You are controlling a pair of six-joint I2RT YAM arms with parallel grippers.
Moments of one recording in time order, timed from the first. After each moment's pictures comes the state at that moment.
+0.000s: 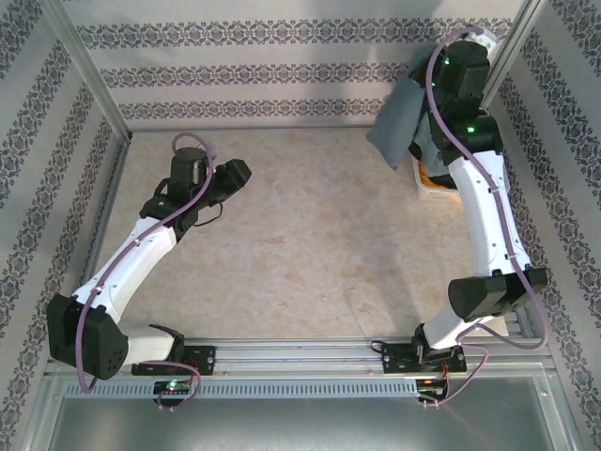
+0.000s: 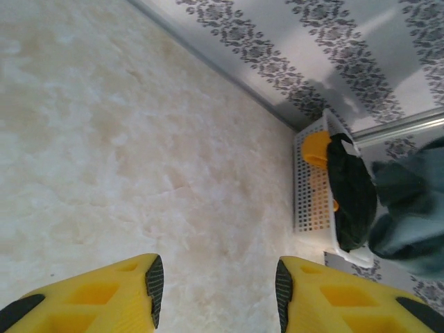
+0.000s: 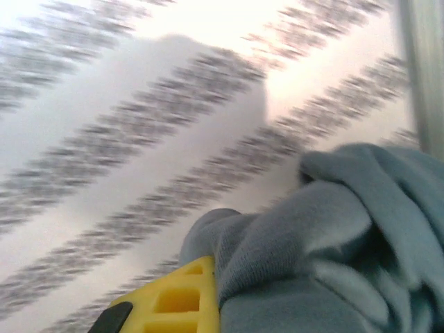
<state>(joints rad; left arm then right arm) -0.29 1.28 1.10 -0.32 0.18 -0.87 0.20 1.61 2.02 -0.45 0.28 0.51</state>
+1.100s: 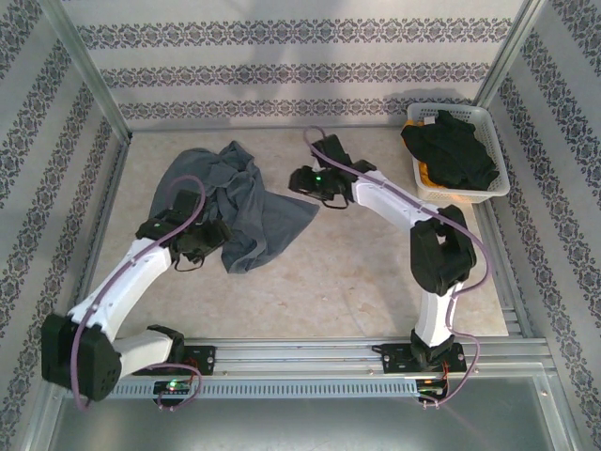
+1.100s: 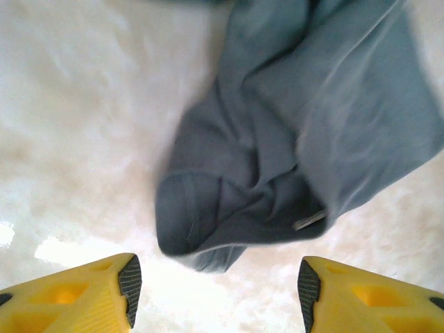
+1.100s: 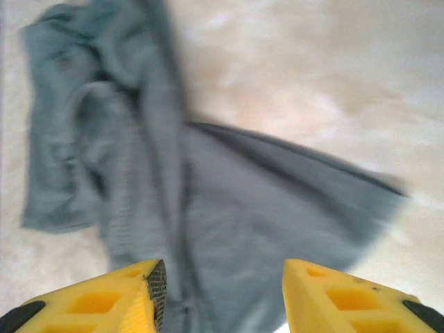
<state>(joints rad) -0.28 1.21 0.87 -0.80 0.08 -0.87 0.51 1.88 1.47 -0.48 -0.22 0.72</state>
